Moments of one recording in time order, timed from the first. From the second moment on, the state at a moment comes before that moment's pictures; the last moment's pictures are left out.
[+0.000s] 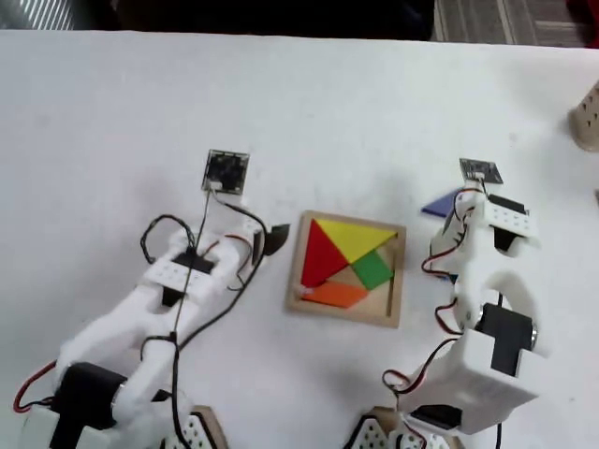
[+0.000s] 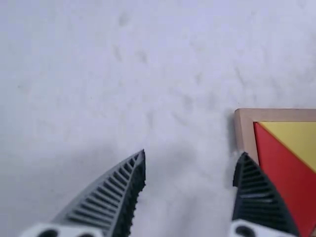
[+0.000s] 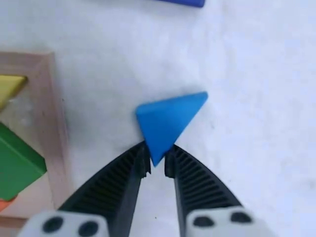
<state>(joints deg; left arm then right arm) 13.5 -13.9 63.0 9.3 8.9 16.8 8.0 28.0 60.3 17.9</state>
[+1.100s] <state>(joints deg) 13.5 -13.9 63.0 9.3 8.8 12.1 12.9 17.4 63.8 -11.9</state>
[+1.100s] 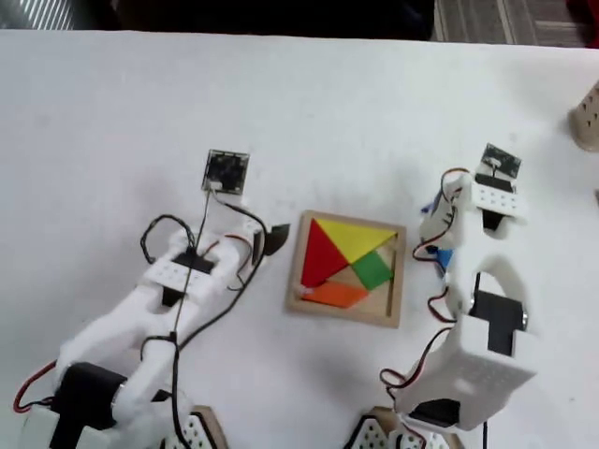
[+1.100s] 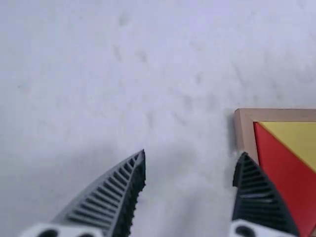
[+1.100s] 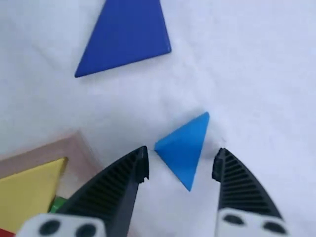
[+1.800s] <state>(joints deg) 13.5 -13.9 63.0 9.5 8.8 13.1 19.5 12.1 65.0 -15.1</state>
